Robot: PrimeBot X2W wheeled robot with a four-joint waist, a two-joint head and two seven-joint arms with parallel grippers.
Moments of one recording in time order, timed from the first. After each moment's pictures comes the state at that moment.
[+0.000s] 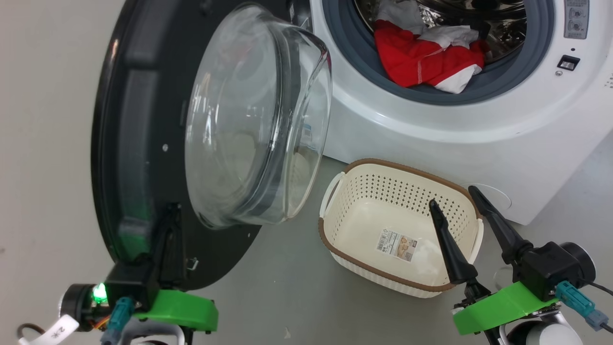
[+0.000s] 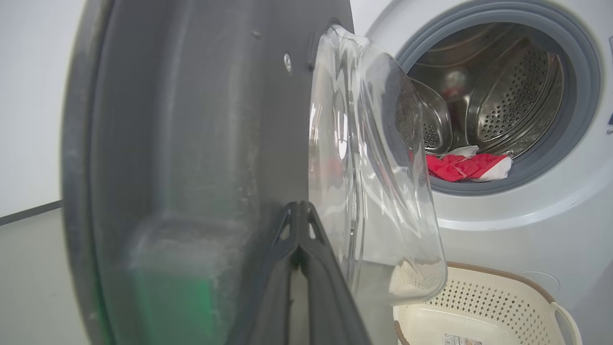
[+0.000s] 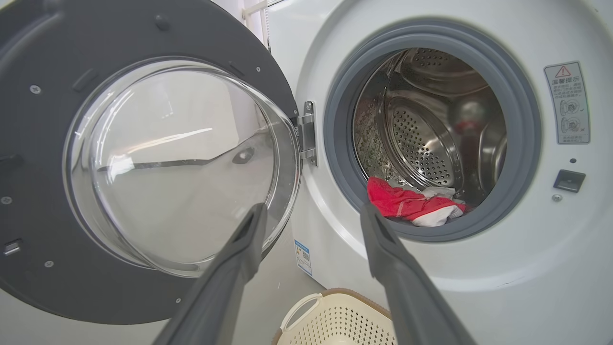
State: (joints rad) left arm -0.19 0.18 -0.27 0.03 -0.21 0.29 -0.11; right arm -0.02 -0.05 0.08 -0.09 0.17 0.12 -0.09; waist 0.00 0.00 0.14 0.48
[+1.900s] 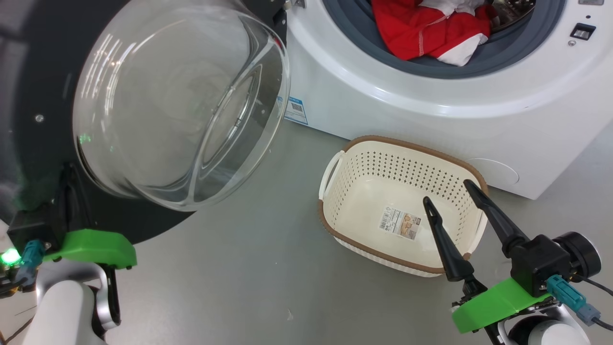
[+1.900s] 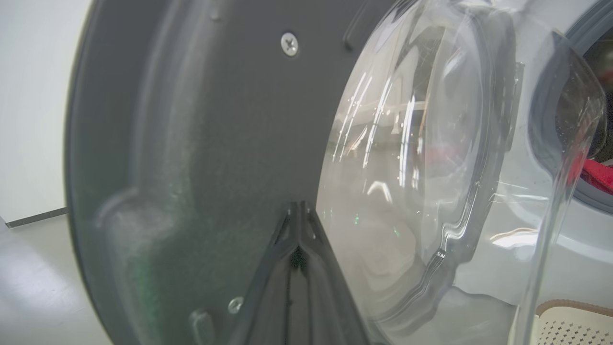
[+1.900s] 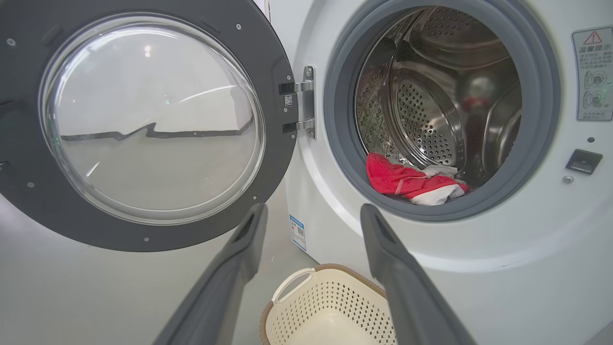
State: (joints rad) left arm -0.44 0.21 -0.05 0.45 -0.27 0.25 -0.26; right arm -0.02 -0.06 0.09 -0.18 0.10 0.12 0.01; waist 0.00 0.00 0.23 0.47
